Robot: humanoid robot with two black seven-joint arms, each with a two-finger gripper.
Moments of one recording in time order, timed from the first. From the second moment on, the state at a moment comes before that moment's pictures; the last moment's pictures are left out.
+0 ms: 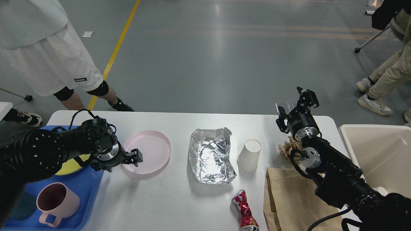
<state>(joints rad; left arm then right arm) -1.21 0.10 1.11 -0.51 -0.06 -0.54 0.20 0.67 -0.08 0.85 0.46 -0.26 0.10 0.42</state>
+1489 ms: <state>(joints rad) -1.18 0.11 0.96 -0.48 -0.06 -0.70 0.34 0.67 -0.08 0.85 0.46 -0.26 0.10 0.42</state>
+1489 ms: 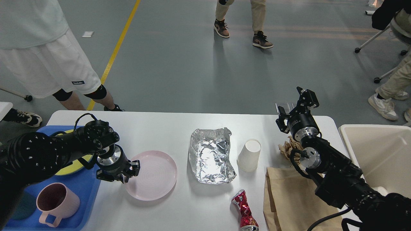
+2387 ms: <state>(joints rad) -1.37 0.32 0.91 -0.48 -0.06 -0.89 0.34 0.67 -0.08 0.85 0.46 -0.26 0.10 0.42</state>
